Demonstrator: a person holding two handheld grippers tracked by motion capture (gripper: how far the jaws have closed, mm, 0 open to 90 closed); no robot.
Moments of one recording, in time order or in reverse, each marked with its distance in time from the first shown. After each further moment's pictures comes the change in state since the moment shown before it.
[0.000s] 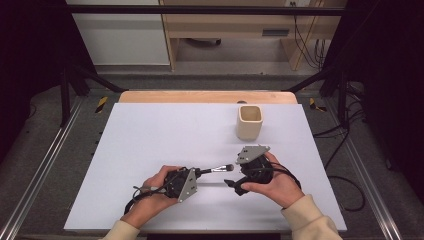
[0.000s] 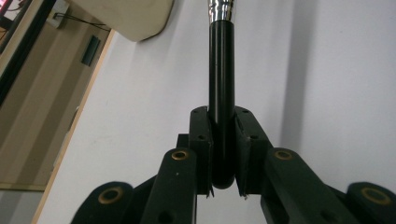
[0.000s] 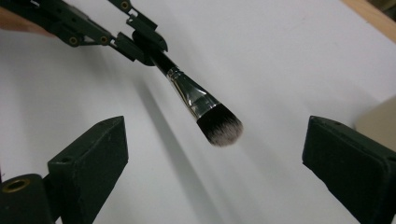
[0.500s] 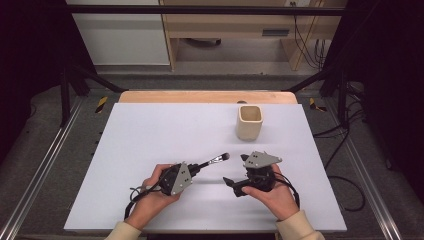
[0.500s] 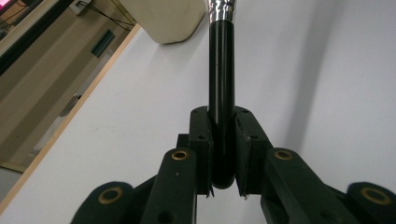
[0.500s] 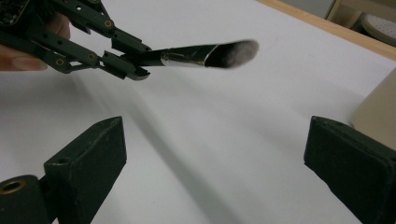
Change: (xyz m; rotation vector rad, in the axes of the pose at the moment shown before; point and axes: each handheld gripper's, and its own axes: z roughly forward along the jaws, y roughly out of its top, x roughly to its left) left arm 0.008 -0.007 -0.005 -0.078 0.034 -0.217; right arm 0.007 -0.027 0.007 -0.201 -0.063 0.144
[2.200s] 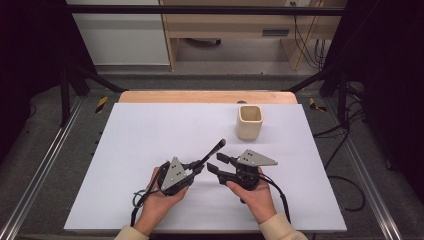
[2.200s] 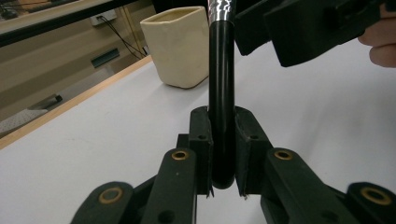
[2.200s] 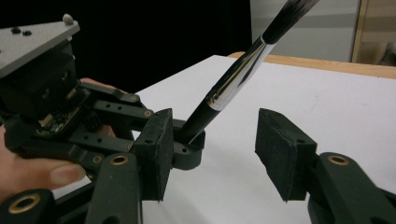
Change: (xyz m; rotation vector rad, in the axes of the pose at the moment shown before) left arm -0.003 0.005 -0.006 -0.217 0.003 -0.334; right arm 0.022 0.012 0.027 -0.303 0.108 0.236
